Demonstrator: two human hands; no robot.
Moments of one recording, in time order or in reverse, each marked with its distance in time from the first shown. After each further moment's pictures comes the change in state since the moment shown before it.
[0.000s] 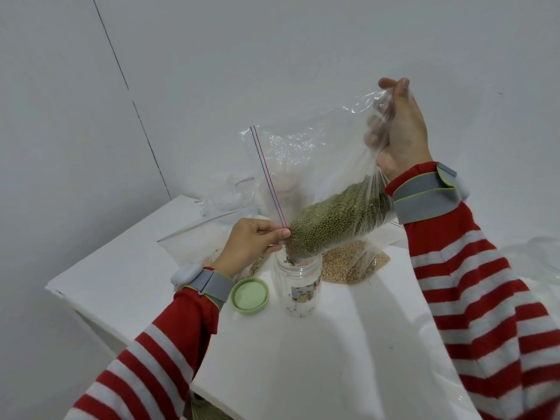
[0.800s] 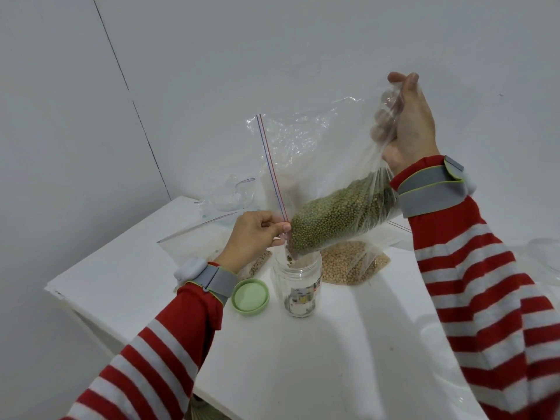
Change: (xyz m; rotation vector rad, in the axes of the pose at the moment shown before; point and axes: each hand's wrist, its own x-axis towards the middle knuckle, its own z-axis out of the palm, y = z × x) left_hand 0.007 0.014 0.006 0.124 0.055 0.022; right_hand 0.011 -0.007 -0.003 0.048 0.023 -0.001
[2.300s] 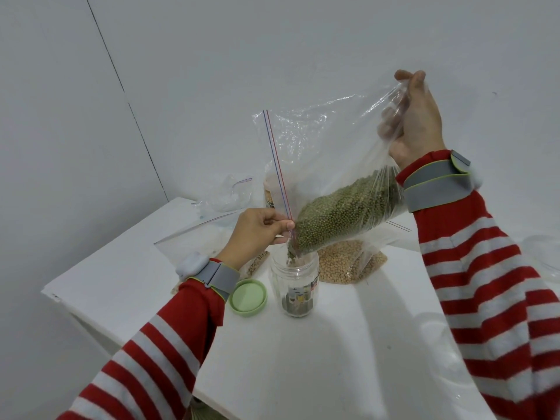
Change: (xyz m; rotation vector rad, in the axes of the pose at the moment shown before) left_hand 0.003 0.008 0.007 0.033 -0.041 0.018; right_hand 0.008 -0.010 -0.011 -0.035 0.080 0.002
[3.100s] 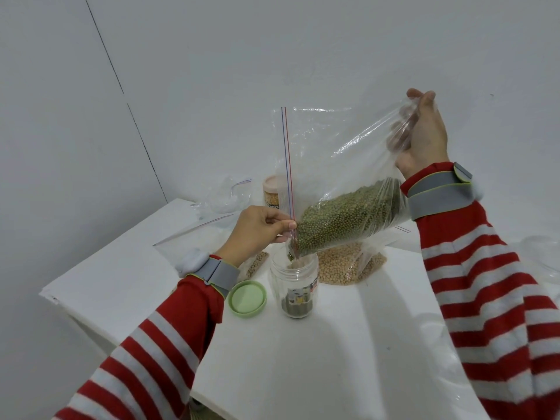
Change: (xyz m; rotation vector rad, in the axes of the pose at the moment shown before) left_hand 0.004 0.006 -0.001 0.051 -0.031 0.012; right_hand 0.007 0.009 -0.025 0.002 0.100 -0.007
